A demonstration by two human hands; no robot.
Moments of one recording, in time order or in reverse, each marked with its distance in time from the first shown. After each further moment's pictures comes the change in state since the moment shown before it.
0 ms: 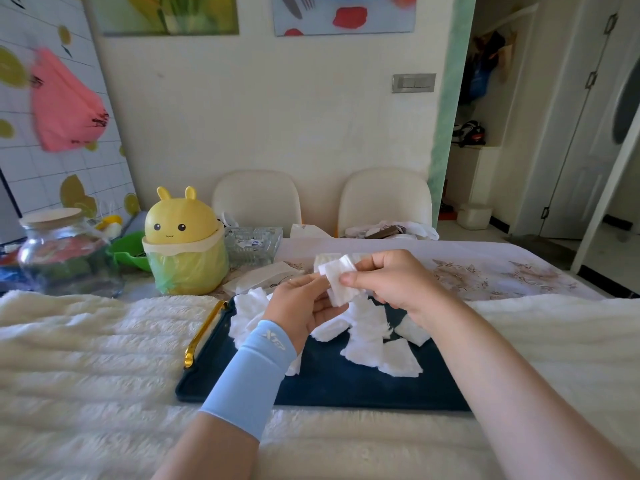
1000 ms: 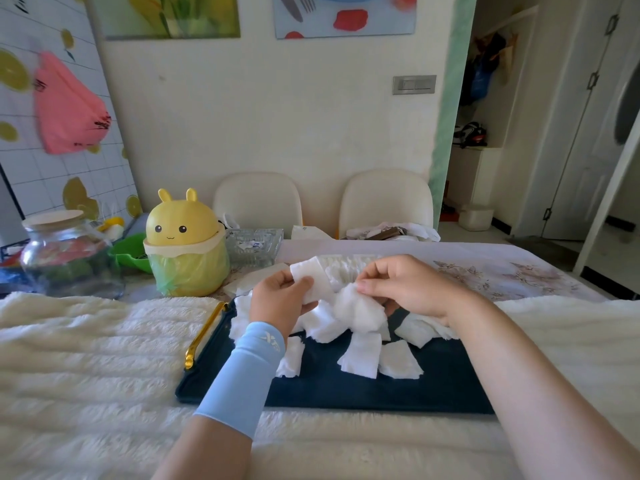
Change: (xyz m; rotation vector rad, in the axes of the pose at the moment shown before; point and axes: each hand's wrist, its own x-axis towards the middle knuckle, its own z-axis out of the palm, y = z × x) left_hand 0.011 0.001 -0.017 0.248 0.336 0.158; right_hand 0.002 0.012 -0.025 -0.131 -0.266 -0.141
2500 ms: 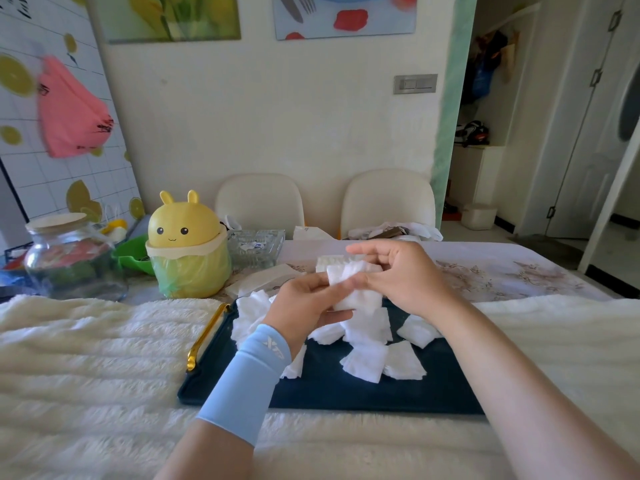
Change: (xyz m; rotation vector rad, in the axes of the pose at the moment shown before) left_hand -0.020 0.009 0.008 -0.058 -0.453 -0.043; right_hand 0.003 -0.010 0.014 0.068 0.295 -0.170
